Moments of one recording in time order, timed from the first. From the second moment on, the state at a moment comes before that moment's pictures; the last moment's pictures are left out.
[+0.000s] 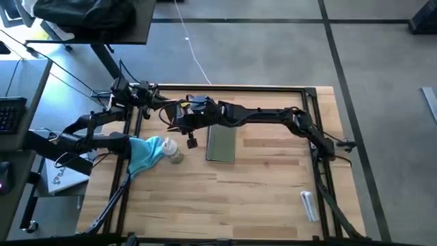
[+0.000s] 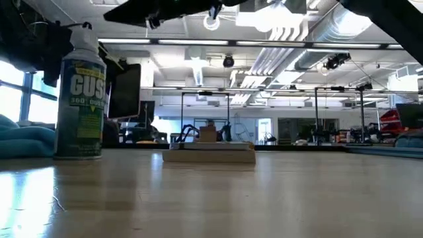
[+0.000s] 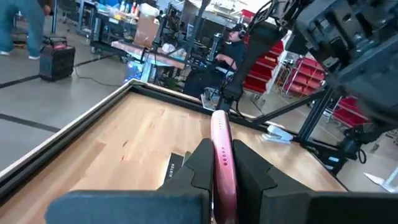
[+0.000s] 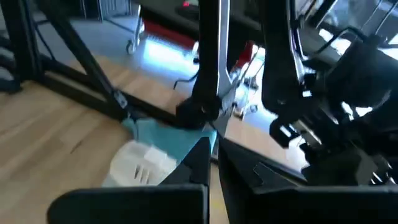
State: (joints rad) left arm 1.30 1.14 0.27 0.92 1.33 -0.34; right arm -0.08 2.27 2.09 -0.13 -0.25 -0.44
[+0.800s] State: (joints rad) left arm 1.30 1.10 0.27 0.92 1.33 -0.34; right arm -0.08 2.34 2.10 -0.10 -0.30 -0.36
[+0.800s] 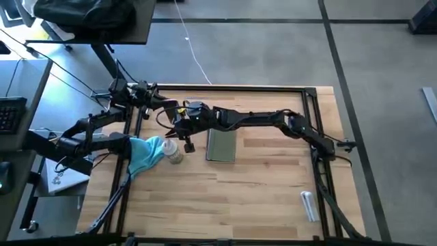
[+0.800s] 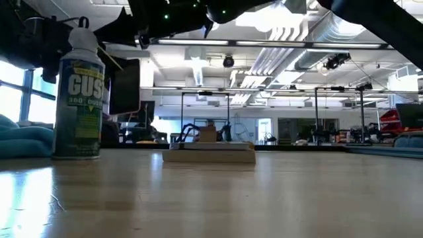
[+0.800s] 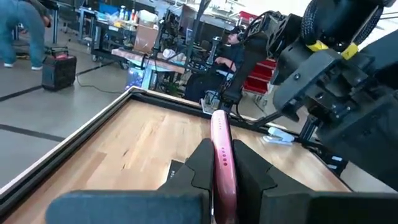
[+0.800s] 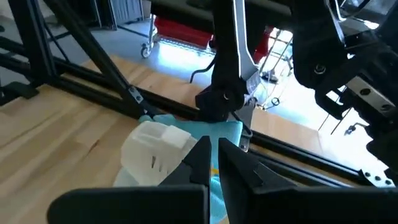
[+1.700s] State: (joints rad) left arm 1.38 0.93 0.26 0.86 1.32 -0.43; right arm -0.08 2.34 2.10 -0.18 -0.30 -0.36
